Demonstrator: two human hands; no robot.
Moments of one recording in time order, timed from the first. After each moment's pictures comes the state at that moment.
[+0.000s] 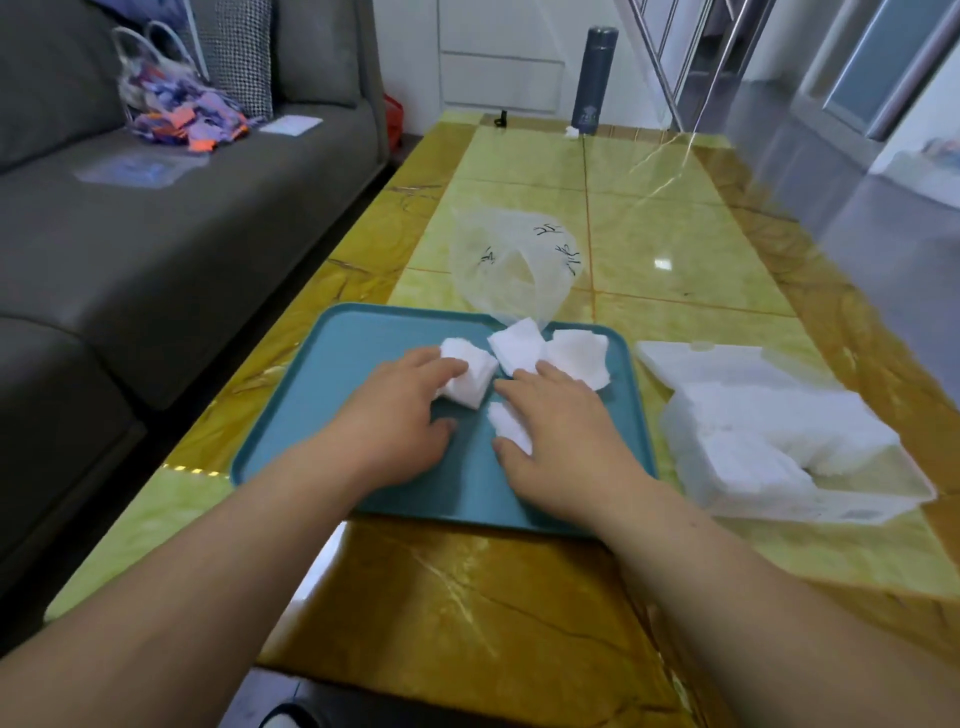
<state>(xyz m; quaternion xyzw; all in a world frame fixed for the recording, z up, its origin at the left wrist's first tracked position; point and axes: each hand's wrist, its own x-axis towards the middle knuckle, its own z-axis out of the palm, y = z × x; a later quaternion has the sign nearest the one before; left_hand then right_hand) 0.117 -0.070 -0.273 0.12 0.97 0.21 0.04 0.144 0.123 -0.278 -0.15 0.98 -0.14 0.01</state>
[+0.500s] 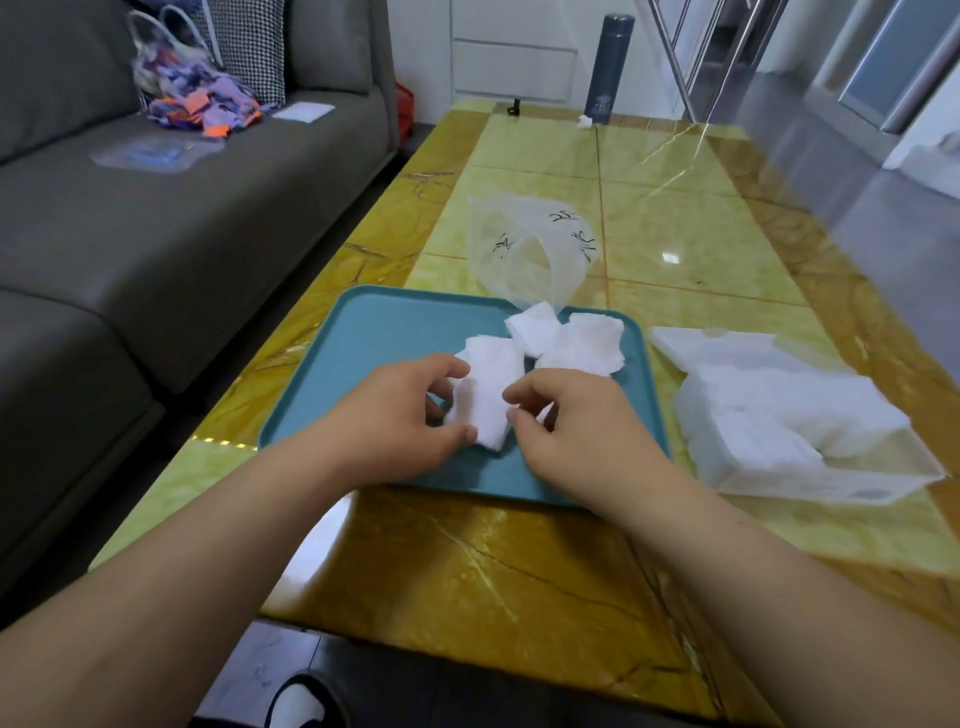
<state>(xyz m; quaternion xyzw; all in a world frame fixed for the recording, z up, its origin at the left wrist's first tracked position) 0.151 -0.088 -0.264 0.10 0.94 0.32 0.07 0.167 0.115 -0.271 -0.10 0.94 -0.34 -0.05</state>
